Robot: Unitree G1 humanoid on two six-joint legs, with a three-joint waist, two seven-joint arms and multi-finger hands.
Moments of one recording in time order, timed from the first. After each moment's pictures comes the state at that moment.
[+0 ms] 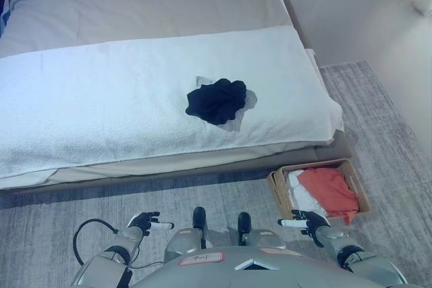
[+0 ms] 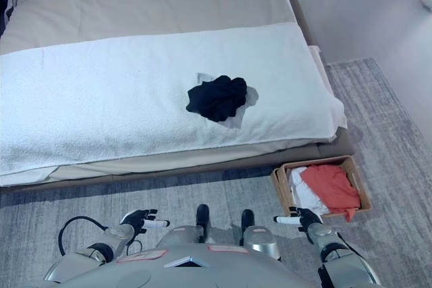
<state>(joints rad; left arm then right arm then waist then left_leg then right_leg) -0.06 0.32 -0.29 1.30 -0.01 -0.01 -0.04 -0.04 -0.36 0.27 1.27 0.10 0.00 0.09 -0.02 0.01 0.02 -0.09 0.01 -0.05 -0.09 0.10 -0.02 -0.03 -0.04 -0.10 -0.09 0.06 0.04</state>
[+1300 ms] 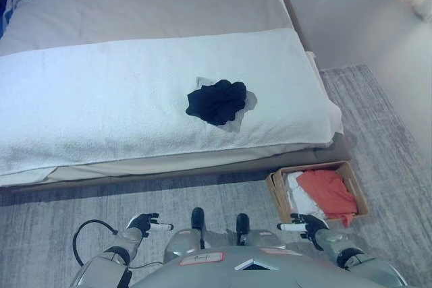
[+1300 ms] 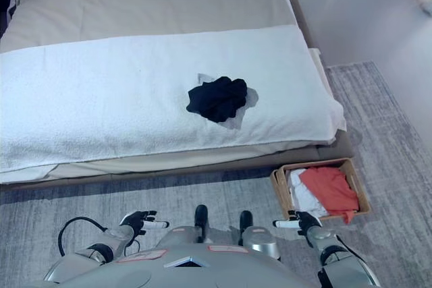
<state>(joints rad) -0.06 0.32 -0.29 1.31 -0.01 0.00 -0.03 -0.03 -0.36 0.31 1.27 0.10 0.00 0.09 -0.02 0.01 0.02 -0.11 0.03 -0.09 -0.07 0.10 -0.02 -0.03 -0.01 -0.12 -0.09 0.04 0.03</state>
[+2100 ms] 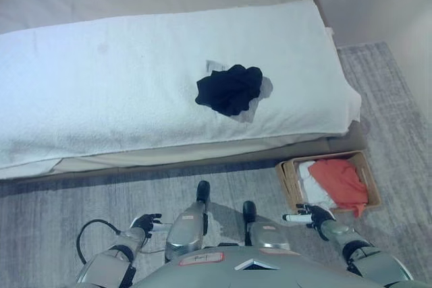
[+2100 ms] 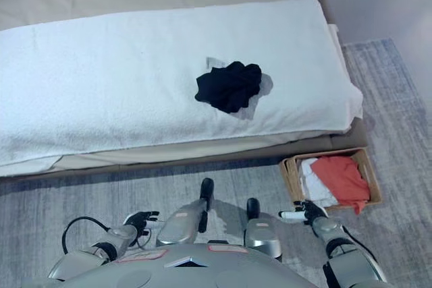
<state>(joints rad) -0.10 0.33 -0.28 1.33 -0.02 0.00 -0.03 -0.05 -0.37 0.31 1.29 0.11 -0.01 0.11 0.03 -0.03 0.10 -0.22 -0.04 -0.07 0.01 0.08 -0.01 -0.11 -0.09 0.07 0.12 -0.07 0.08</state>
